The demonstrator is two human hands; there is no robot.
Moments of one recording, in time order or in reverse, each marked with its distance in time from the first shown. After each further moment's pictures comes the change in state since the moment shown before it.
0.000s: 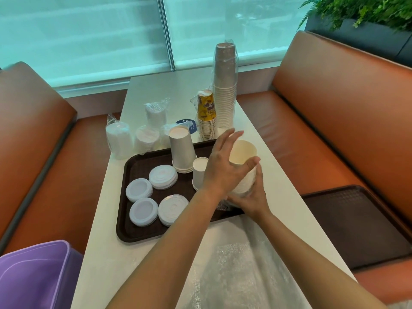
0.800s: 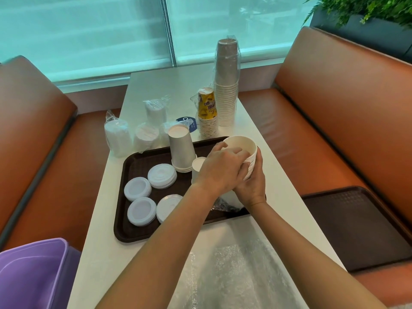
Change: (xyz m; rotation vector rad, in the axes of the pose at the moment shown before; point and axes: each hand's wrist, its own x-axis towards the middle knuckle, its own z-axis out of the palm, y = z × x) left_hand 0.008 0.027 -0.023 0.672 -0.359 0.235; right_hand 0.011 -0.064 0.002 0.129 0.155 0.033
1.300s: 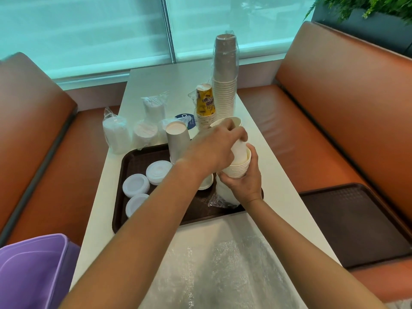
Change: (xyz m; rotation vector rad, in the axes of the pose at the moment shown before) left_hand 0.017 -0.008 -0.037 0.085 -0.067 -0.034; right_hand 0.004 0.007 -0.003 -0.044 -0.046 -0.125
